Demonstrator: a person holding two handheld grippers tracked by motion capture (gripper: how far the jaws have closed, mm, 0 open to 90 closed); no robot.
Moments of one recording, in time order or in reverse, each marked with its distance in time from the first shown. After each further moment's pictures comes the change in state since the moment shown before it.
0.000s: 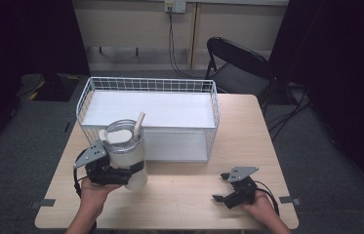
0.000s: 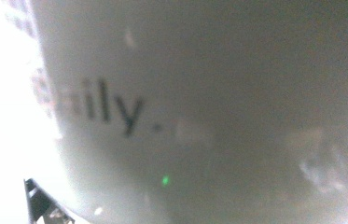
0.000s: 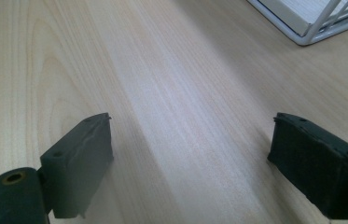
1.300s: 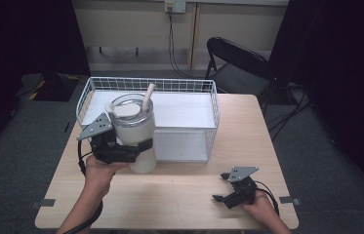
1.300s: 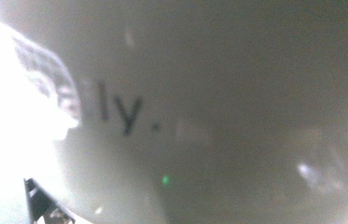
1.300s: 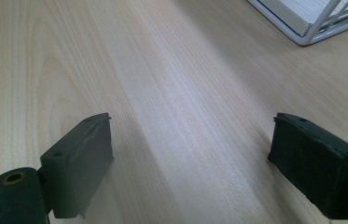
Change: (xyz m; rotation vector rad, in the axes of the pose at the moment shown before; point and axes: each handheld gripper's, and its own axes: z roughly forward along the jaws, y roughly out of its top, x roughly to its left) left arm -0.003 0.074 0.021 -0.015 -0.032 0.010; right arm 0.000 0.000 0.000 0.000 0.000 0.000
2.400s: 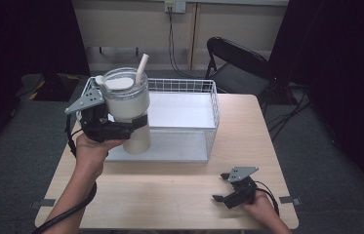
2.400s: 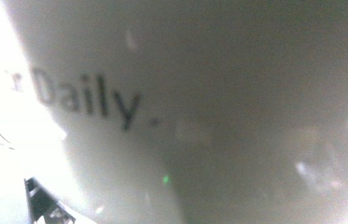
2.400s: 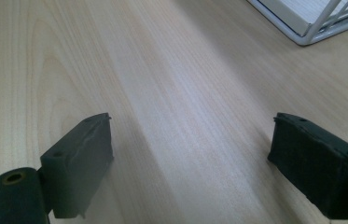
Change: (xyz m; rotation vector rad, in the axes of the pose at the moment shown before) left arm 0.010 0.060 -0.007 -0.006 0.064 0.012; right arm 0.000 0.000 0.000 -0.001 -0.001 0.000
